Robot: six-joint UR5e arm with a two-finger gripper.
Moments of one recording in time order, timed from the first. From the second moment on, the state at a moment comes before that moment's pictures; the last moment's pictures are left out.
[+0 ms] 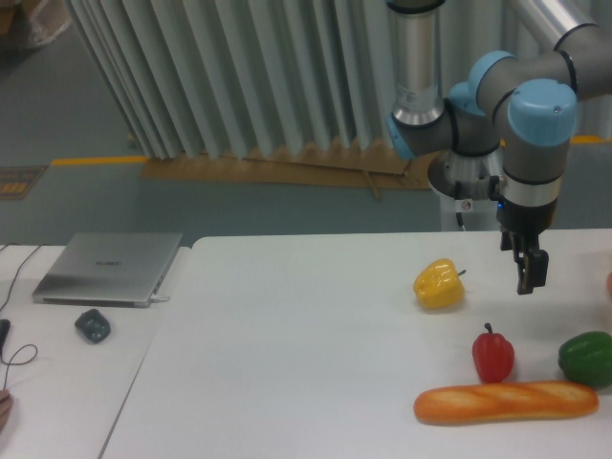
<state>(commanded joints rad) 2.48 -1.74 -1.58 -1.38 1.56 1.70</state>
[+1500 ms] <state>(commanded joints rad) 2.48 -1.73 -1.58 -1.39 1.56 1.70</state>
